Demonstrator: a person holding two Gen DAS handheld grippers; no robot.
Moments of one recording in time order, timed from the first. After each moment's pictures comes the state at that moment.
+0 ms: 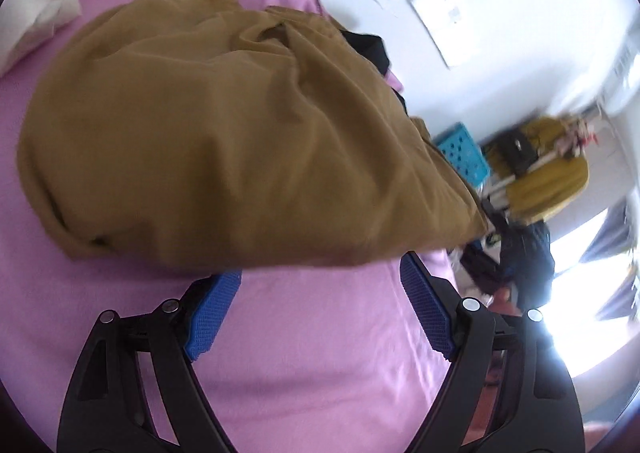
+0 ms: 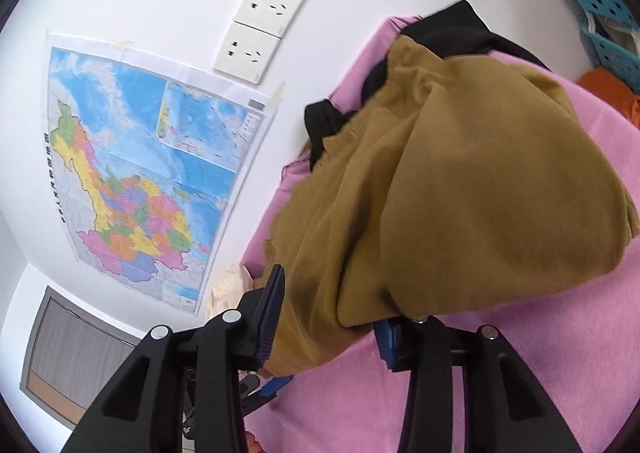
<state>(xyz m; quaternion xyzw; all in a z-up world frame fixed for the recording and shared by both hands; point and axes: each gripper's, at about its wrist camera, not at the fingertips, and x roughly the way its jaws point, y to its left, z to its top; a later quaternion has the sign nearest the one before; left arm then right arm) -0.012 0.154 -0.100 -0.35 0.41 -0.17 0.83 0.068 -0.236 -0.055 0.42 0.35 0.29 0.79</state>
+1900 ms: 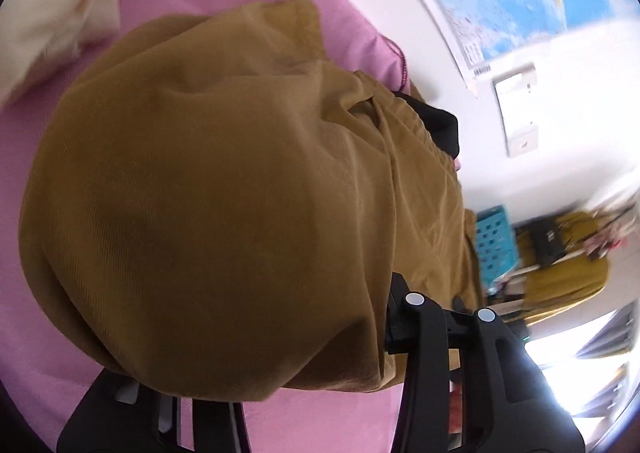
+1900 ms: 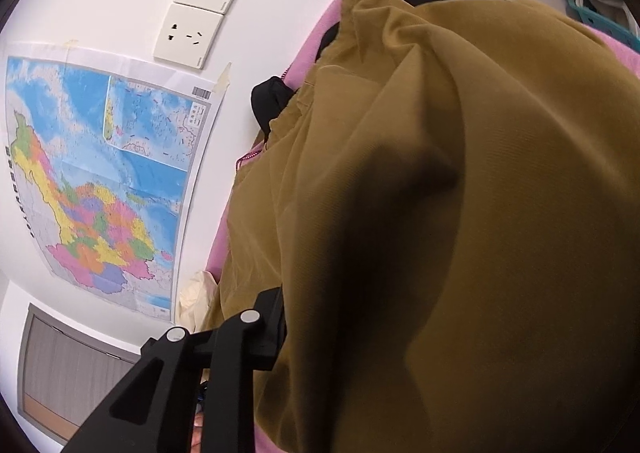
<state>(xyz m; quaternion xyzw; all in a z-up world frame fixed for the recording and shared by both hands) 0.031 0.194 -0.093 -0.41 0.40 -0.04 0.82 0.110 -0.207 -0.098 0.42 0.39 0.25 0.78</state>
